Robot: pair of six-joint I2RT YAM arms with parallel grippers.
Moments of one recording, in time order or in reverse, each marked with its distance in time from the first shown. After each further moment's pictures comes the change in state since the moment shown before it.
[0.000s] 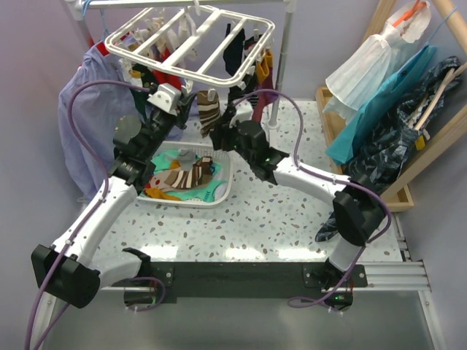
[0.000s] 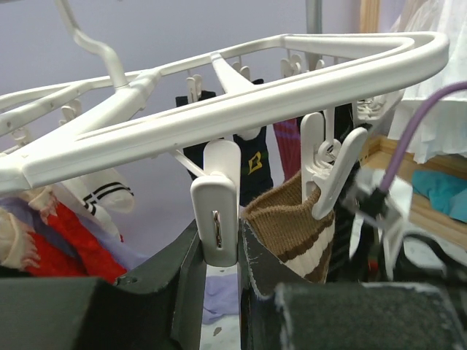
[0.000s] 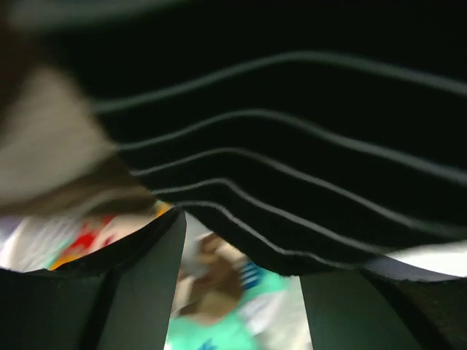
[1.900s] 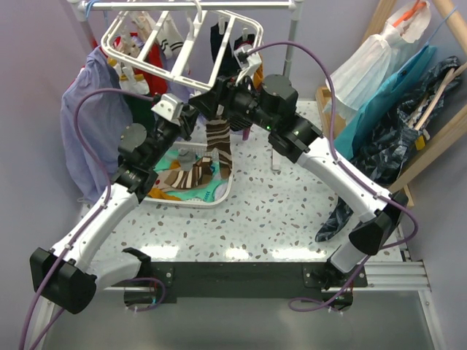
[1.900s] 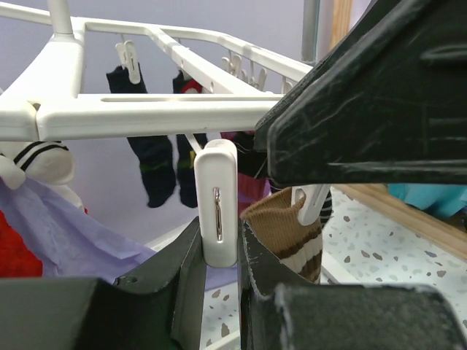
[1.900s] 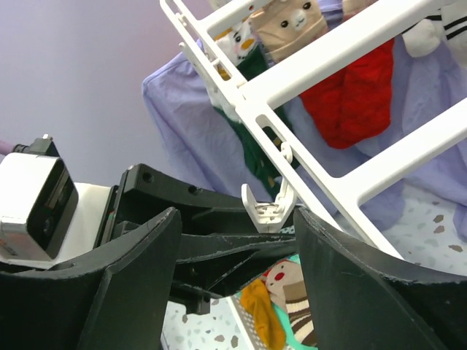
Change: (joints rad) left arm -0.047 -0.047 -0.093 -0.008 0.002 -0.081; right arm -0.035 -0.105 0.510 -0.338 -0.384 0.140
